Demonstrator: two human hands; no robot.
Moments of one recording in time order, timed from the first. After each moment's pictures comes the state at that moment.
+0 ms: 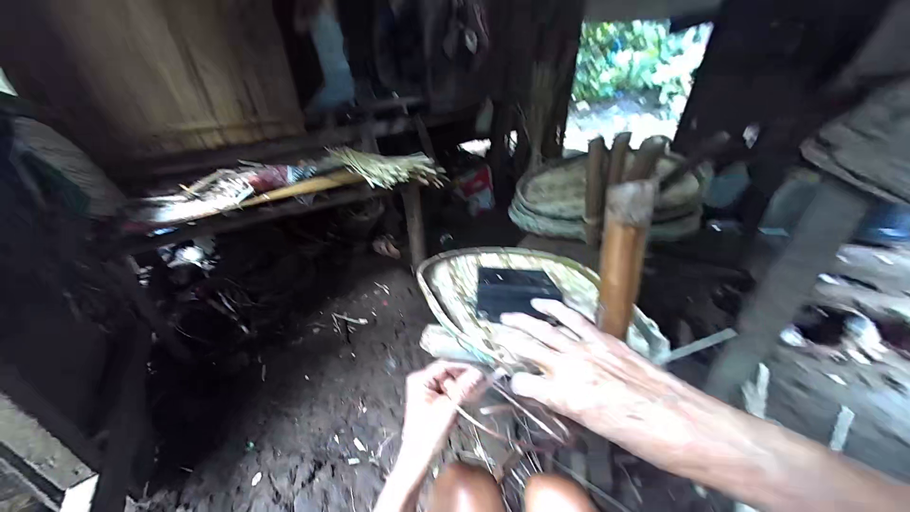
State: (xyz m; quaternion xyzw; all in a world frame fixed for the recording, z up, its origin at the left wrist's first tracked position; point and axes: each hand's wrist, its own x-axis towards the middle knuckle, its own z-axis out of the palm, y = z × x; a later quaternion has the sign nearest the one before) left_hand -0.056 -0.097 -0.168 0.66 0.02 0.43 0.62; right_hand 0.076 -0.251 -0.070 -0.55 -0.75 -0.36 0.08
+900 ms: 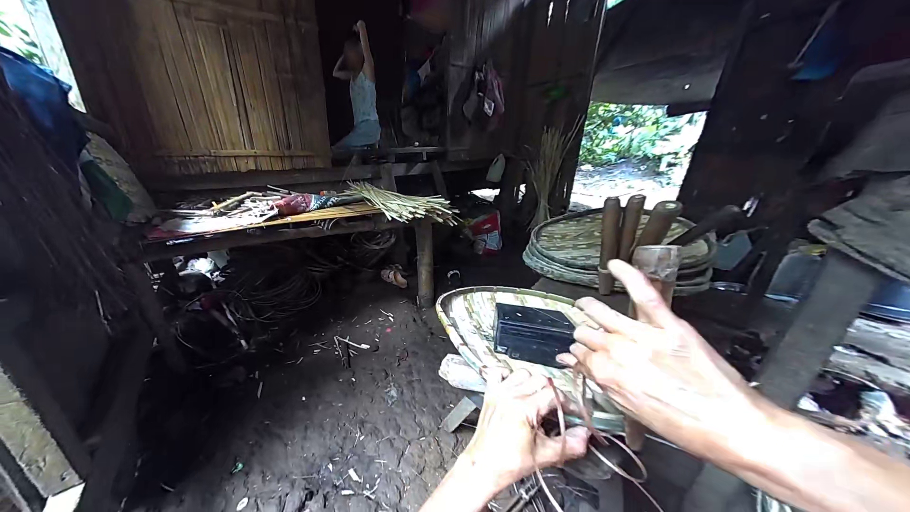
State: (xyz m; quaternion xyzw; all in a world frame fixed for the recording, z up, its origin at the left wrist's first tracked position) left_hand -0.006 -0.111 -0.150 0.82 -0.16 0.49 0.27; right_hand 0.080 -0.252 -0.032 -0.64 -0.63 -0.44 -0.07
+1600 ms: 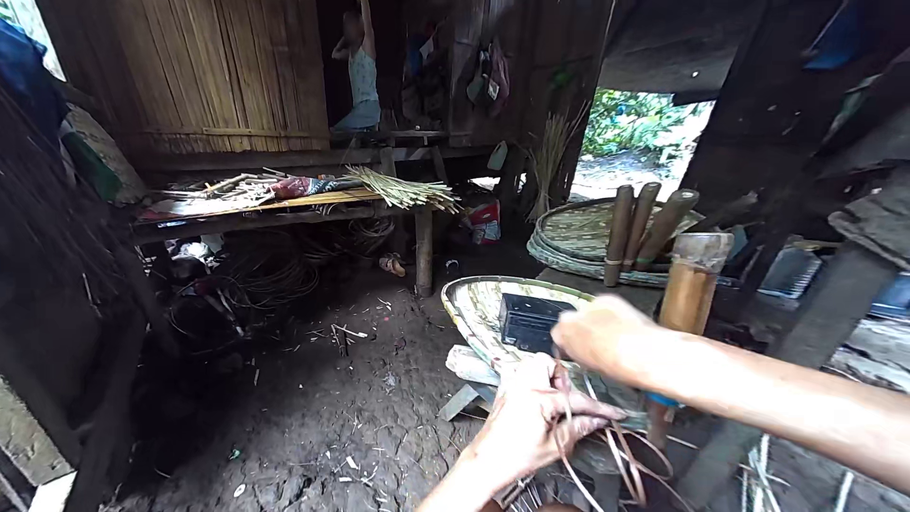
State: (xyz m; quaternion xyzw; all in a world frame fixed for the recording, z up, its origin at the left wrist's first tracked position) left_hand -0.018 -0.110 -0.138 0.82 -0.17 0.41 0.36; right_hand 0.056 -0.190 0.013 -0.82 -0.49 -0.04 -0.28
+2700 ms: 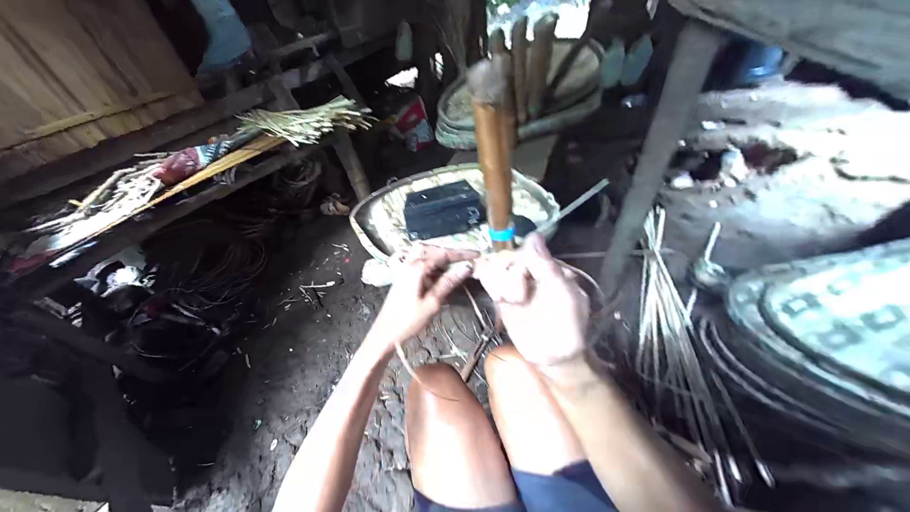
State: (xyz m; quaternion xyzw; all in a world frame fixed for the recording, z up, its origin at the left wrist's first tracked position) left_hand -0.032 -0.111 -0.121 0.90 -0.12 0.25 0.35; right_hand 0.012 -0.261 -0.137 -0.33 -0.30 0.03 0.89
